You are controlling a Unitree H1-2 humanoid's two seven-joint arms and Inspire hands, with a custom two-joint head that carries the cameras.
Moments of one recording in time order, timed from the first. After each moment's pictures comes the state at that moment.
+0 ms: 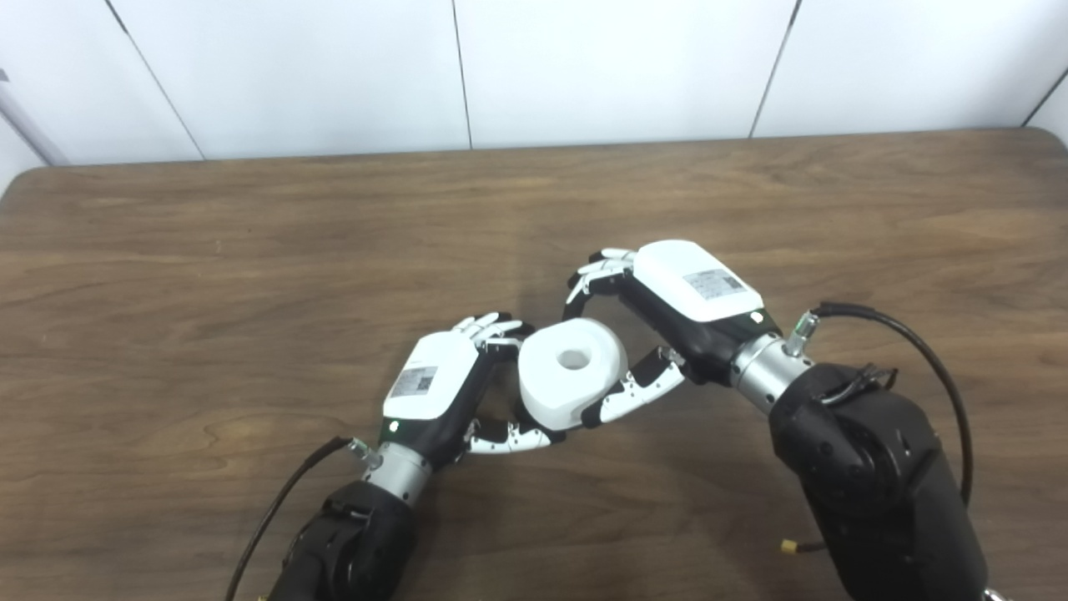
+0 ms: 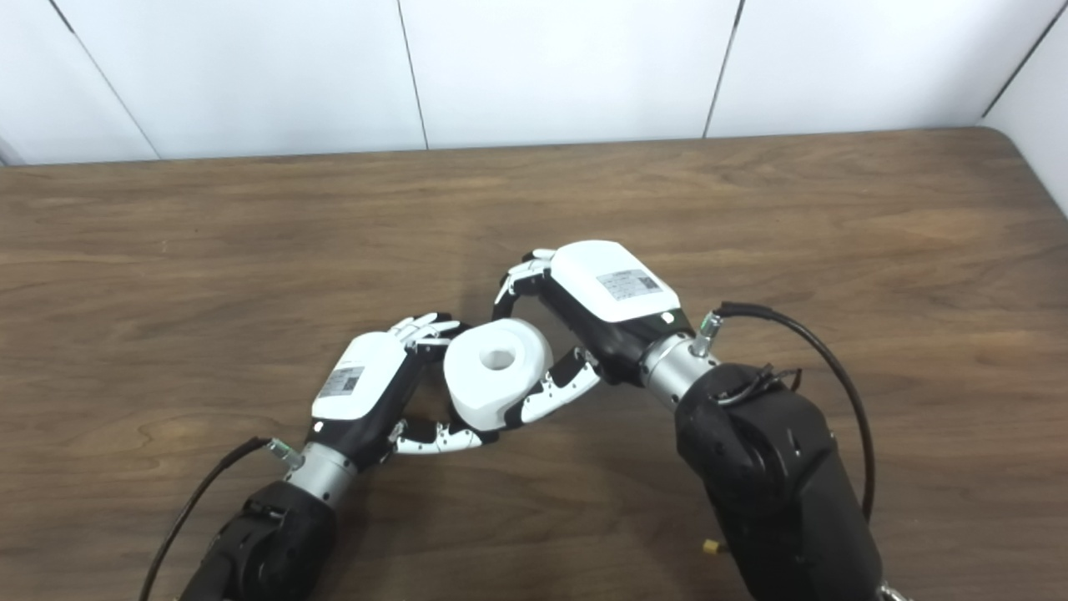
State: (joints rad) left arm 0.01 0.19 -0.40 -0.21 0.84 0.06 -0.11; right arm -0.20 -0.20 0.29 -0.63 -0.99 0.26 0.76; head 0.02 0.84
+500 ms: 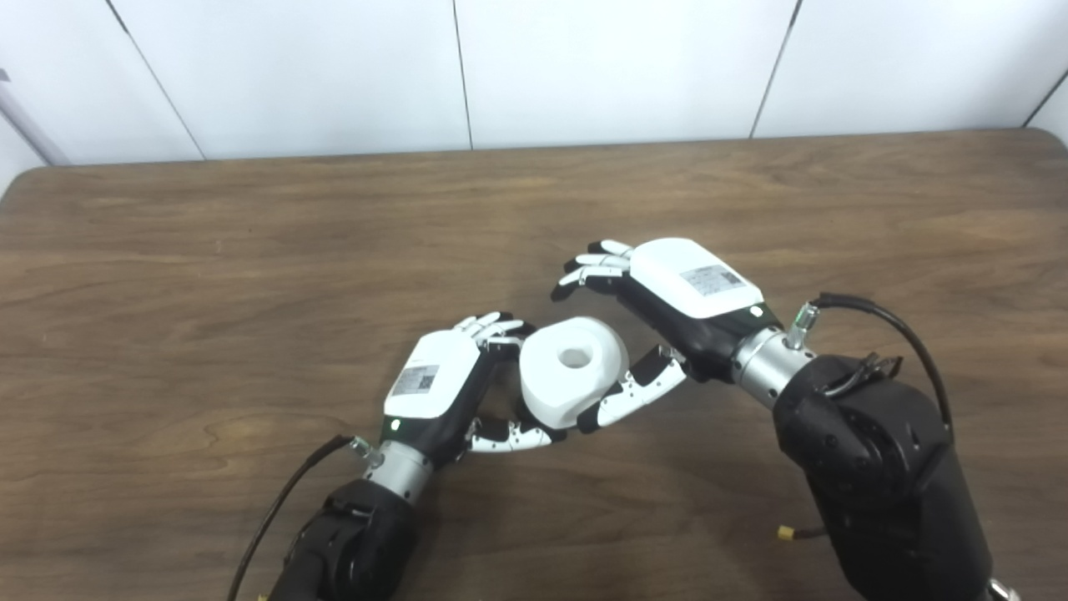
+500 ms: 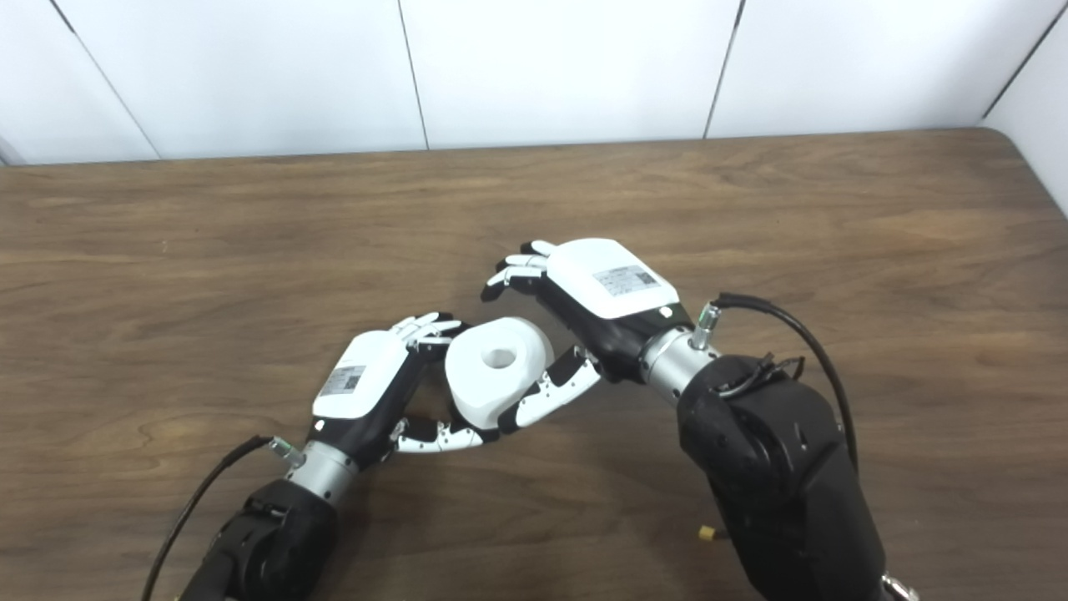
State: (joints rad) left arm 0.01 0.19 -0.40 -0.21 0.85 0.06 -0.11; right arm -0.22 -0.20 0.29 -0.66 -1.01 0.27 0.87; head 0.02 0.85
